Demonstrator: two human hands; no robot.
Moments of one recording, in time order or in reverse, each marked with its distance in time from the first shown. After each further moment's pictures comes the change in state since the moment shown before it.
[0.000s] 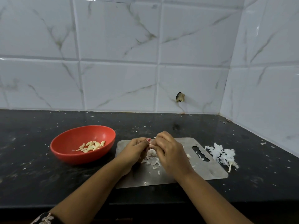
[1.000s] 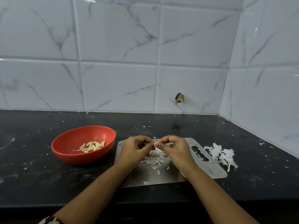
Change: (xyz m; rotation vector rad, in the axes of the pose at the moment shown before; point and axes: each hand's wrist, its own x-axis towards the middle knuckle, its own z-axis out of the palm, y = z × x) left_hand -0.003 -0.002 0.001 0.249 0.165 0.232; right_hand 0.002 0.008 -0.012 0.620 -0.068 0.716
